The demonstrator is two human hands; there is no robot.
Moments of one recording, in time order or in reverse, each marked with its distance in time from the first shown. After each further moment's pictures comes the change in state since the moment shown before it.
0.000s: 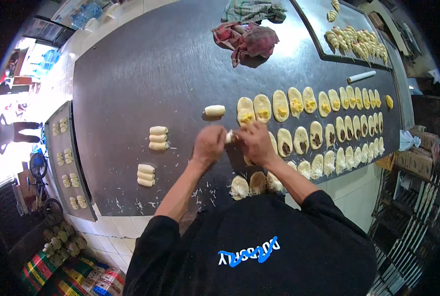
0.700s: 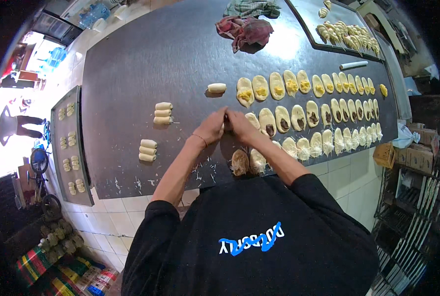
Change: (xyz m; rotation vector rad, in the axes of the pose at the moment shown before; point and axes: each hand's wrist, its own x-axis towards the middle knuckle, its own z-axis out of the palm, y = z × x) left_hand -0.026 -0.014 -0.018 -0.093 -0.431 0.026; right_hand -0.016 -0.020 0.043 0.184 -0.359 0.174
